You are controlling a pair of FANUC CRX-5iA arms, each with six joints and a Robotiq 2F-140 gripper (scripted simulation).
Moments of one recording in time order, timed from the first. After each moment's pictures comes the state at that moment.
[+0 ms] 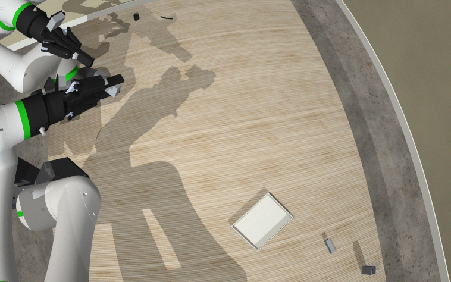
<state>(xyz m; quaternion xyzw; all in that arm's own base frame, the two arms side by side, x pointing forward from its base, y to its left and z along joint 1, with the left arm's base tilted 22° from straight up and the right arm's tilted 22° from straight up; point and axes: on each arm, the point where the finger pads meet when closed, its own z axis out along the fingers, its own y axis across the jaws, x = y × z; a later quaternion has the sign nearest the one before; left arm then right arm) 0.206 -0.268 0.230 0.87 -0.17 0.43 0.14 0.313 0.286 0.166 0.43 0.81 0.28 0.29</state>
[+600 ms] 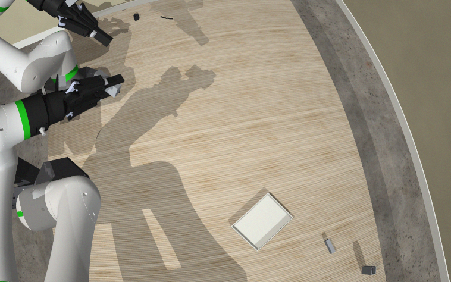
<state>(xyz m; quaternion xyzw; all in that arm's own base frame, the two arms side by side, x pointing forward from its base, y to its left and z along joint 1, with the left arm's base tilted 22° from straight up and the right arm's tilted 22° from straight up) 0.265 -0.232 0.264 0.92 -0.14 0.35 0.06 0.313 0.286 0.166 0.43 0.81 0.28 0.29</state>
